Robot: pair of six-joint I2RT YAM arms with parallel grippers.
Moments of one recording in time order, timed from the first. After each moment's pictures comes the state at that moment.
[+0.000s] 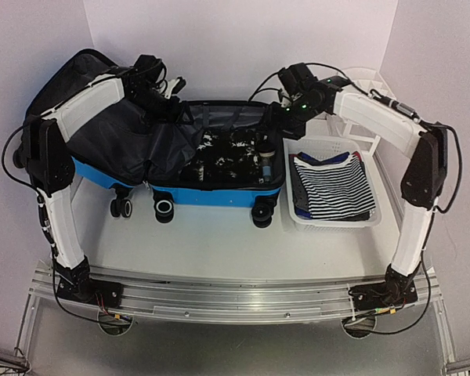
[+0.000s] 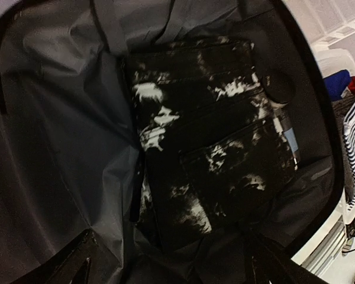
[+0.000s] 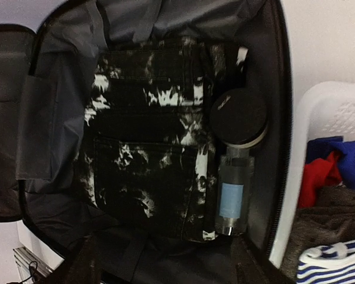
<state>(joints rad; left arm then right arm) -0.43 1.96 1.90 -0.91 0.32 -0.10 0.64 1.97 1.88 -0.83 -0.03 0.69</state>
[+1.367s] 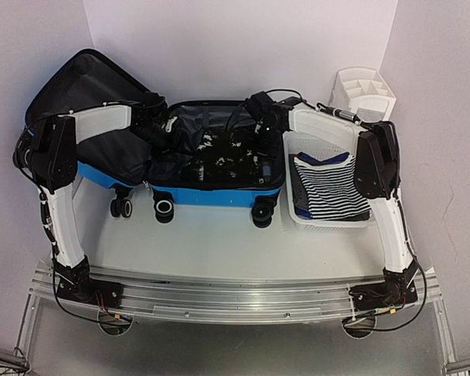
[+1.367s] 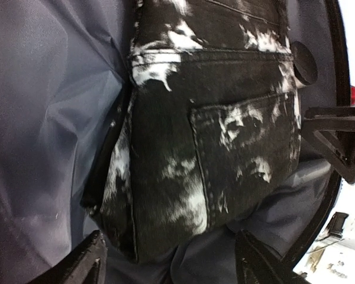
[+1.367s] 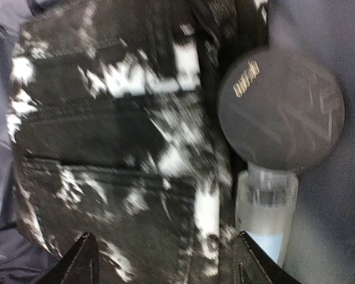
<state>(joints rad) -0.39 2.00 1.58 -0.70 0.52 -0.33 0.69 2.33 2.10 -0.88 0.01 0.80</state>
